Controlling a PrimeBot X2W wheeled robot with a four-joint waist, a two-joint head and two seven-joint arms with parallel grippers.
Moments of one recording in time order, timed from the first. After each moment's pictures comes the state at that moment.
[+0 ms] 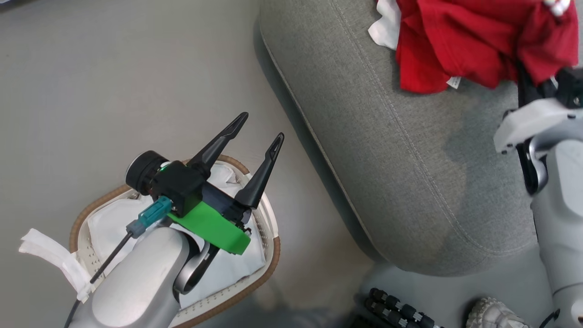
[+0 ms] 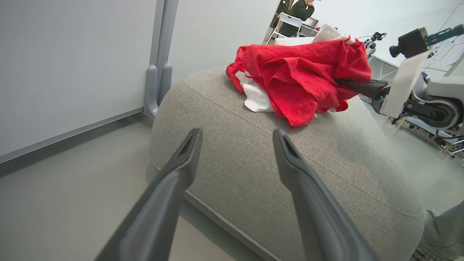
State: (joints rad) left arm -0.53 0.34 -0.71 0.14 -0.53 -0.13 -0.26; right arm -0.76 -0.20 -0.12 0.70 0.00 0.13 -0.26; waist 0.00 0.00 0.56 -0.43
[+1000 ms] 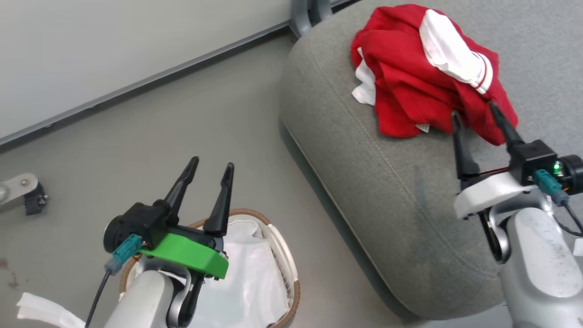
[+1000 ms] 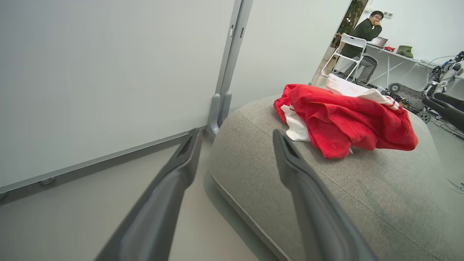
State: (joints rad) left arm -0.28 0.19 -0.41 0.23 -0.46 -0.13 -0.26; right arm -0.42 -0.13 -0.02 0.34 0.01 0.13 -0.26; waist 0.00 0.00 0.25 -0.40
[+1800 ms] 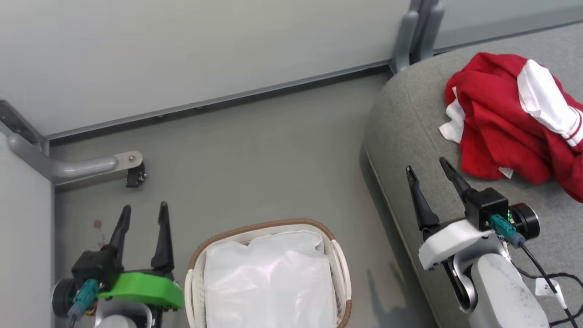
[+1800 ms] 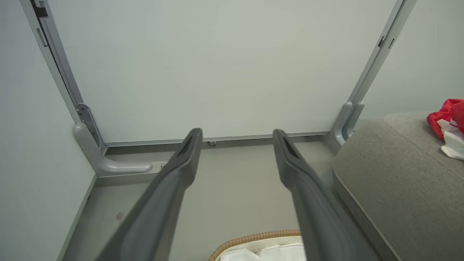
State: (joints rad) left arm -0.10 0.08 -0.04 0.27 -0.24 -0.13 -0.26; right arm -0.29 -0.05 0.08 0.35 0.05 0.13 -0.26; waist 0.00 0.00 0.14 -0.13
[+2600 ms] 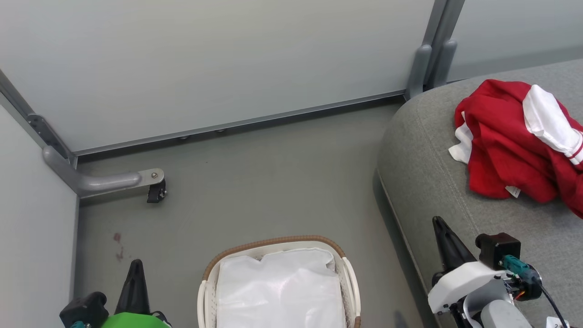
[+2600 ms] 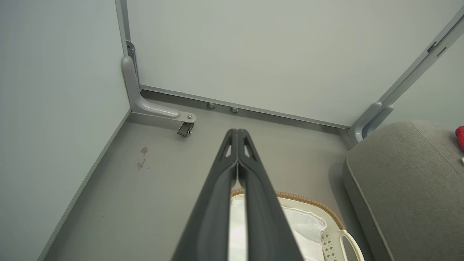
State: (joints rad) left arm 0.03 0.04 0.03 0.35 -0.38 -0.13 -0.23; right arm -0.14 -0.04 0.05 0.41 0.21 0.13 -0.23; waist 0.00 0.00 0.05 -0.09
